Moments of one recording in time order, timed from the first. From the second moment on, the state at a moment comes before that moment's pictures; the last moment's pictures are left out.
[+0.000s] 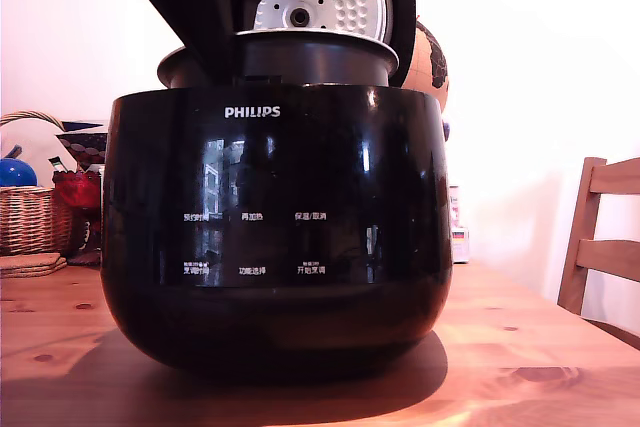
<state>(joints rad) -0.84 1.66 1.62 -1.29 0.01 1.06</state>
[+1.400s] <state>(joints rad) -0.84 1.66 1.62 -1.30 0.02 1.02</state>
